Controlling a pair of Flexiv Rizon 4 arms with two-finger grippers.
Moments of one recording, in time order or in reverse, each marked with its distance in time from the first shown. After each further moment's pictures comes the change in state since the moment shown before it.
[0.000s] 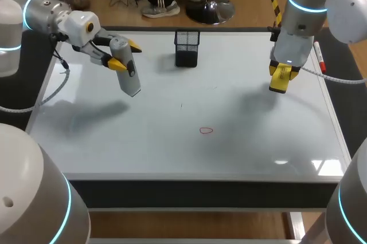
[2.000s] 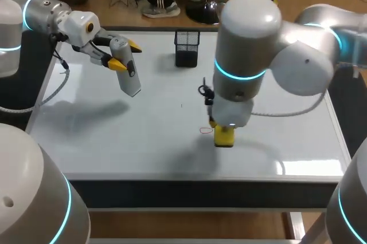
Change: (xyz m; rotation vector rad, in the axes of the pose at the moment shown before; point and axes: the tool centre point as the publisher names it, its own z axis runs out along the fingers) left arm 0.000 0.000 0.000 0.000 -0.001 0.000; right arm -0.119 0.244 -0.005 0.044 0.002 -0.321
